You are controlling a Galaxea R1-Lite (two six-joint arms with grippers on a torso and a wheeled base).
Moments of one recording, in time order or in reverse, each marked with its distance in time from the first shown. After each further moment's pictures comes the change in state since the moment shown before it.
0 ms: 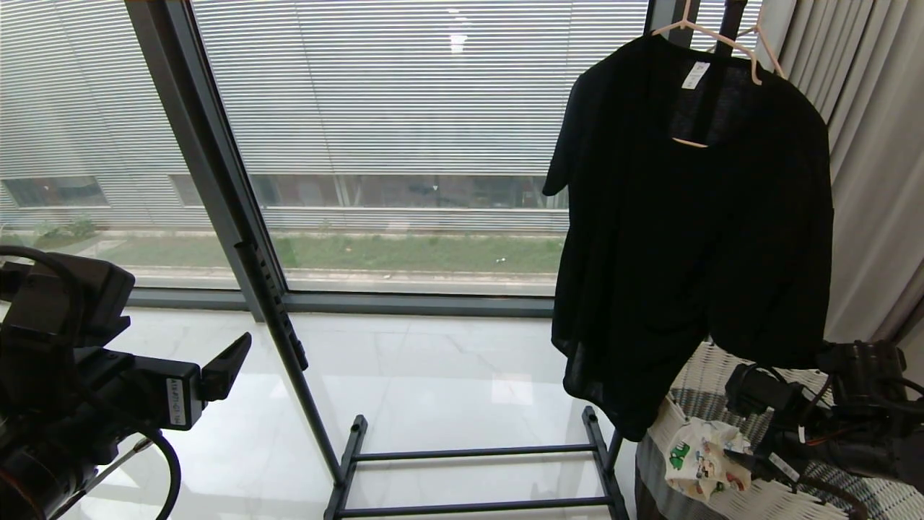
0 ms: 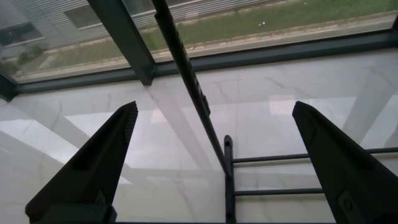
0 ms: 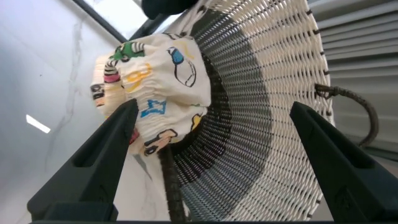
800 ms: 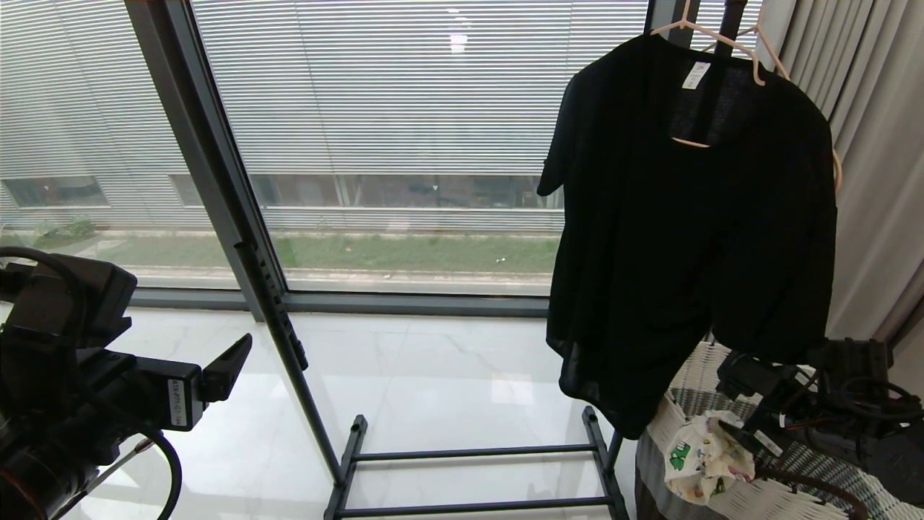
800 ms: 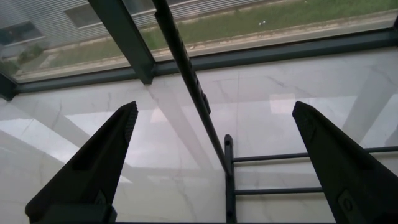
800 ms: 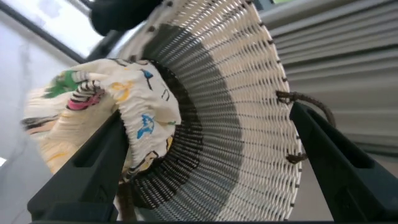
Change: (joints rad) left arm 0.000 0.003 0.001 0.000 0.000 0.000; right arm -0.008 0.132 -0.002 -0.289 -0.088 0.002
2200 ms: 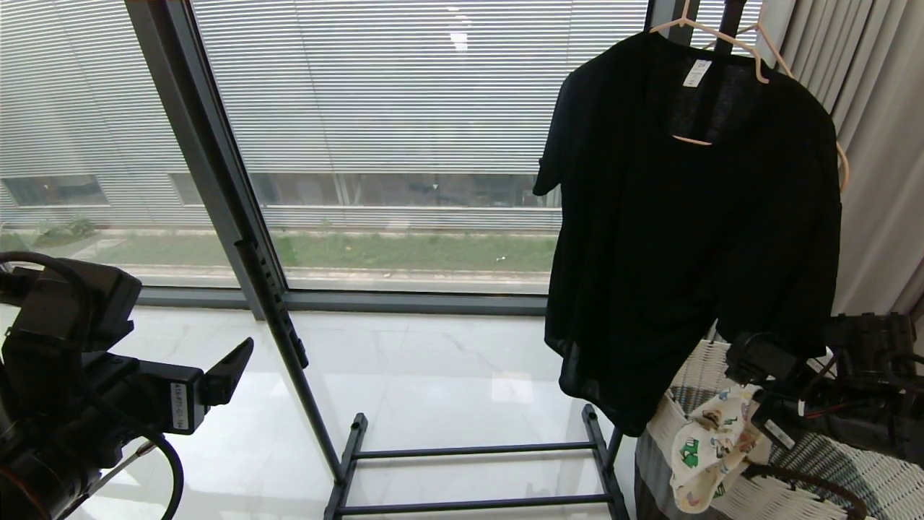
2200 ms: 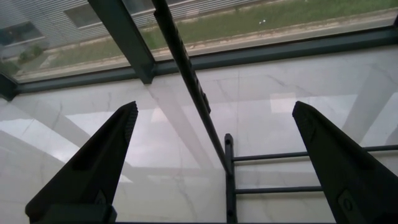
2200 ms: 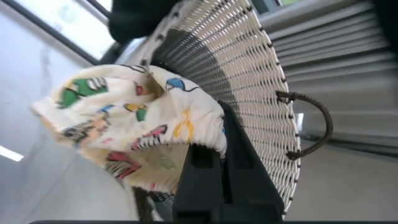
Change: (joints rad) left arm -0.002 0.000 0.011 0.002 0.001 0.001; right arm 0.061 -0.238 -0.081 0.343 0.016 0.058
